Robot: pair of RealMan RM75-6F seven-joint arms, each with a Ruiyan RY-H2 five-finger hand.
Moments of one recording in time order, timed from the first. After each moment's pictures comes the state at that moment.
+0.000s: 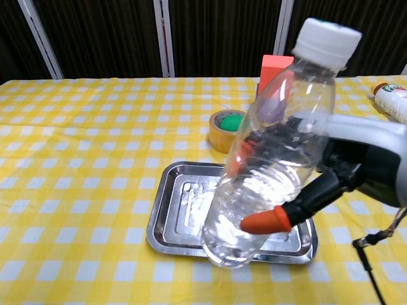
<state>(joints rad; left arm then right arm) -0.04 -1.10 -0.01 -1.69 1.49 1.49 0.04 0.46 -1.43 0.10 -2.20 -1.13 1.03 -0.06</state>
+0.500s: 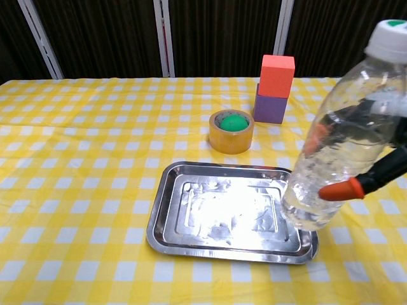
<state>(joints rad) -0.04 -1.11 -0.01 -1.69 1.49 1.49 0.06 0.41 -1.21 0.08 -2.16 -1.15 1.11 0.00</state>
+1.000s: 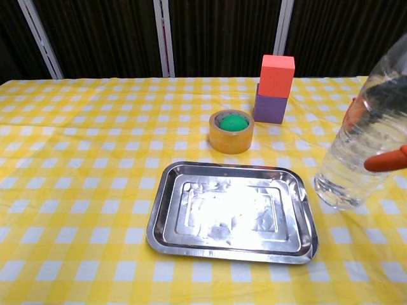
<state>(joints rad) -0.04 -1.12 -0.01 -1.69 1.48 1.48 0.07 0.41 -1.02 0.13 -2.22 -1.19 1.04 0.16</state>
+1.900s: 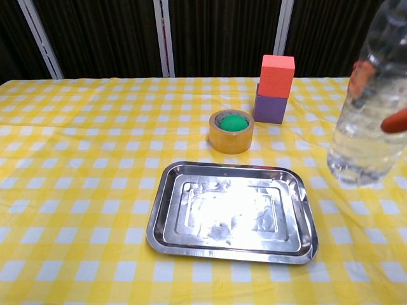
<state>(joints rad) -0.03 -1.11 -0.01 -1.70 1.49 1.50 0.07 0.53 -0.79 0.21 -2.35 -0.96 0.84 0.11</state>
